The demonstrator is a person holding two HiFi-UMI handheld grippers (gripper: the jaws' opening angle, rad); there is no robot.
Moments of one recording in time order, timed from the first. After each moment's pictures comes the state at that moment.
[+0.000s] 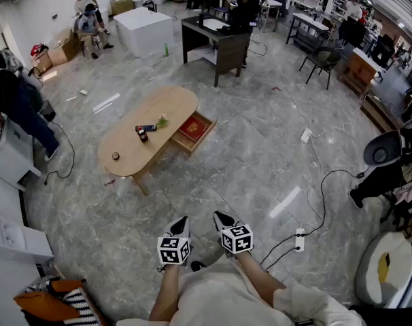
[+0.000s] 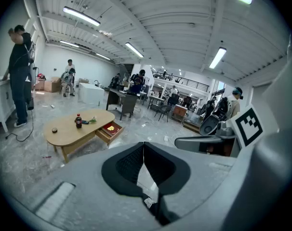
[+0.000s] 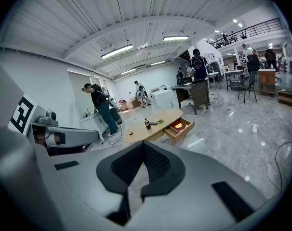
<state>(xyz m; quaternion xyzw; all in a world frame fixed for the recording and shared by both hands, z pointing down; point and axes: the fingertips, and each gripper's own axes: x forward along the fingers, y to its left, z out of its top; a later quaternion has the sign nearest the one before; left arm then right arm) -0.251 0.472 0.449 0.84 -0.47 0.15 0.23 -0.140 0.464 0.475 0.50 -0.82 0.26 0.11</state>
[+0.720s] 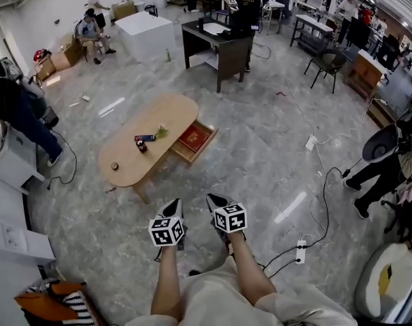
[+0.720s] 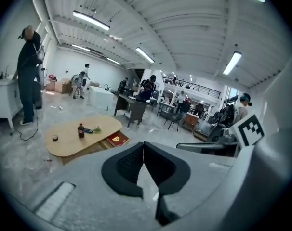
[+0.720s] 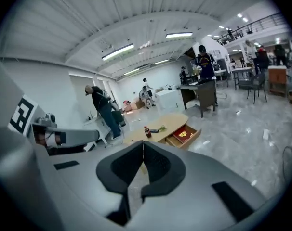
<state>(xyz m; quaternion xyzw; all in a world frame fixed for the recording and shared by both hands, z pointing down) -0.222 0.339 0.413 0.81 -0.52 0.11 0.24 -0.114 0.324 0.447 0.46 -0.84 0.28 0.10</state>
